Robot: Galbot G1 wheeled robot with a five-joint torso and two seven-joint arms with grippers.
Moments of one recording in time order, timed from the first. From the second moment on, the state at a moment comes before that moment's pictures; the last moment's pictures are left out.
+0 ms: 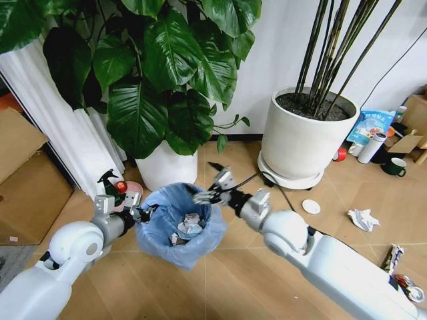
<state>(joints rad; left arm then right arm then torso) 1.16 -0.81 -0.38 -2.00 -0.95 0.70 -0.11 -0.89 0.89 -0.09 2.01 0.56 -0.21 0.09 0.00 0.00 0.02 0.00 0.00</state>
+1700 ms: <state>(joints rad) 1.20 -0.84 -0.38 -2.03 -0.86 0.69 -0.06 -1.15 1.03 0.28 1.17 0.52 -0.14 -0.02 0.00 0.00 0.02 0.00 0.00</state>
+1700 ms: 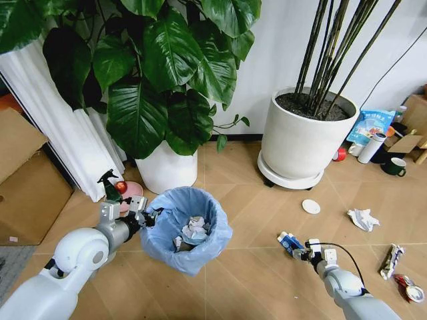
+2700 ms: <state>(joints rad) 1.19 -0.83 -0.38 -2.04 -0.86 0.68 -0.05 -1.19 1.02 0.36 1.40 0.51 -0.14 0.03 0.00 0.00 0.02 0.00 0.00</state>
